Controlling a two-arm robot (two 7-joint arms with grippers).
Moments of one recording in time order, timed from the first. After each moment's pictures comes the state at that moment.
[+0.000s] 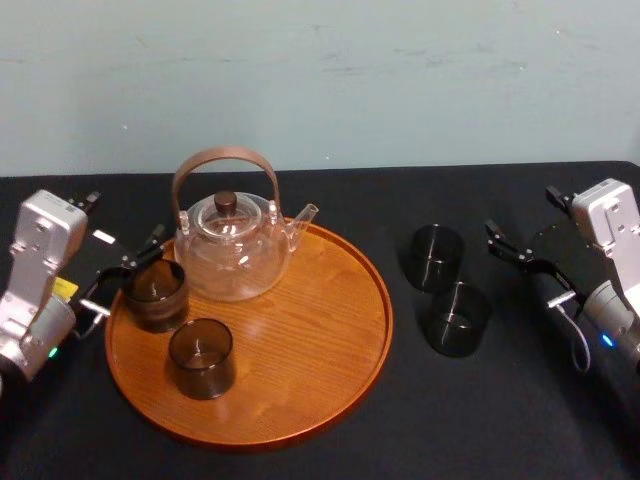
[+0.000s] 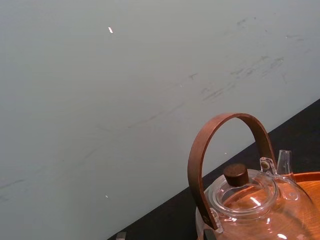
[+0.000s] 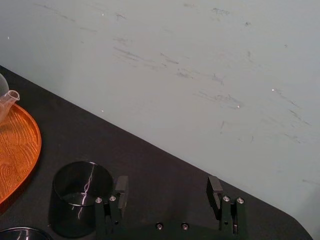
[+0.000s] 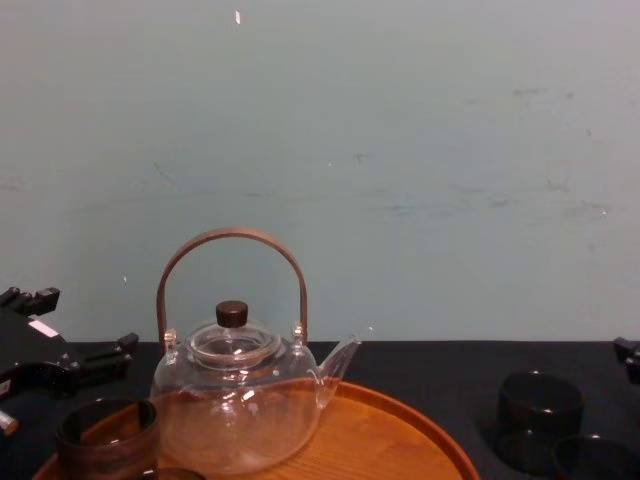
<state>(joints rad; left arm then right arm) -0.20 0.60 0.45 -1.41 -0.25 -0.12 0.03 0.20 0.60 -0.45 -1.41 0.25 -0.12 -0.03</state>
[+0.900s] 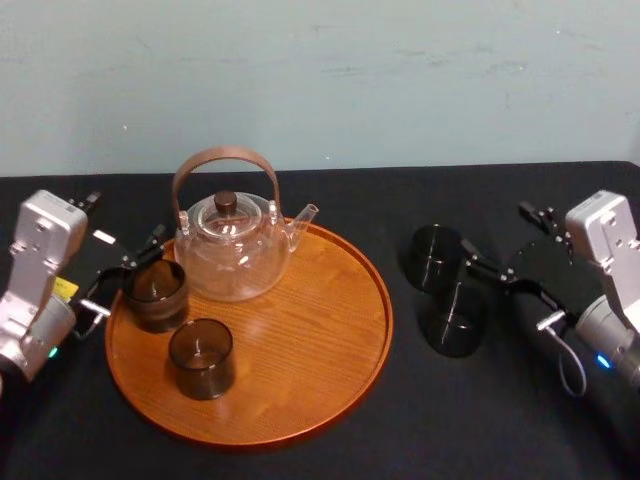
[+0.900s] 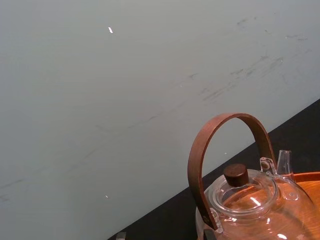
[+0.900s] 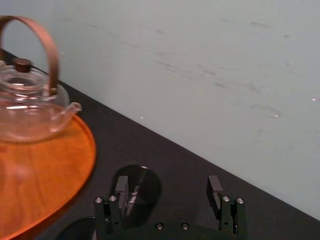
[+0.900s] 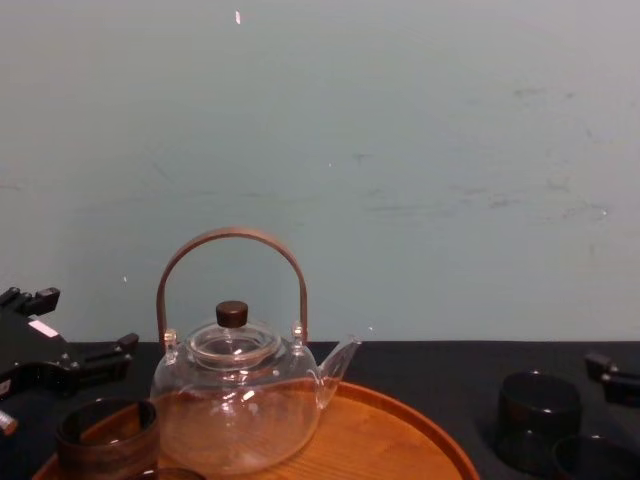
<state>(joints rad) -0.20 0.60 0.45 -1.41 -0.25 -0.12 0.03 0.10 0.62 -0.41 -1.56 0.27 -0.07 0.07</state>
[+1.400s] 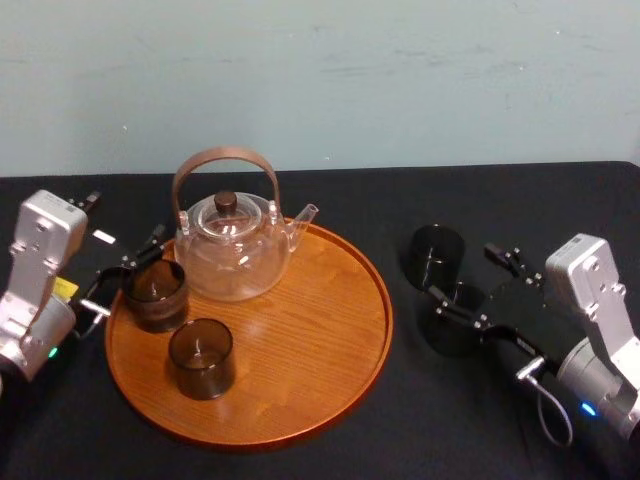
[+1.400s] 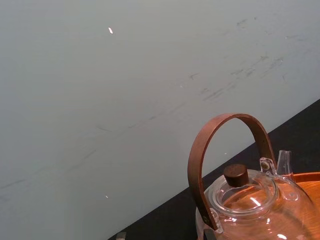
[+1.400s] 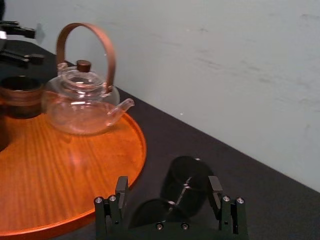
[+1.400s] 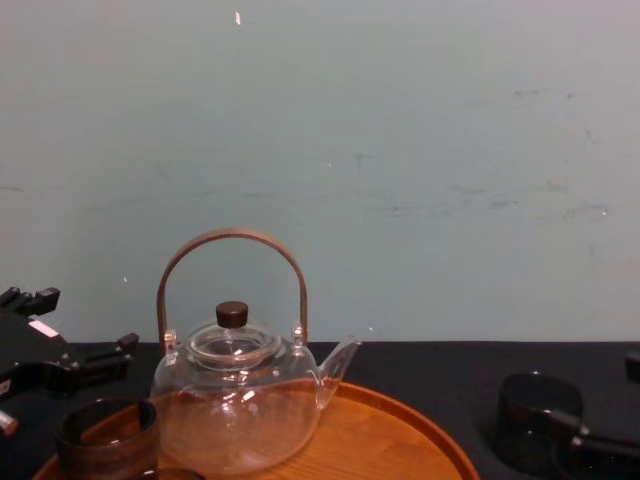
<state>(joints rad) -0.20 0.60 0.45 -1.41 -0.25 -0.12 0.03 -0.01 0.62 -0.40 -1.66 0.27 -0.06 0.13</state>
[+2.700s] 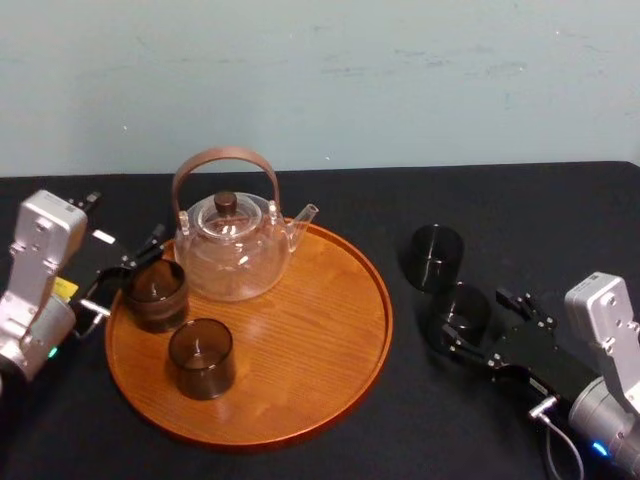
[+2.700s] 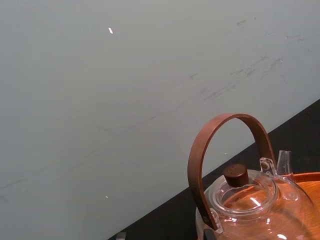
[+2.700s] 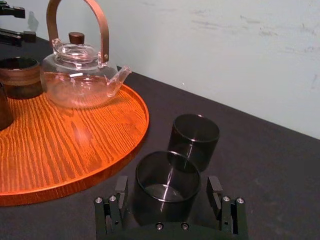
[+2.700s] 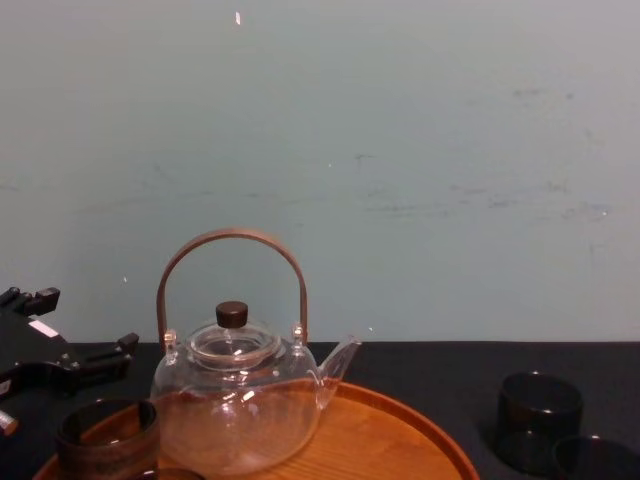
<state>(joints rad) -0.20 0.60 0.45 -1.41 -0.25 -0.12 0.03 -0.11 0.55 -0.31 -1.61 0.29 -0.06 0.21</state>
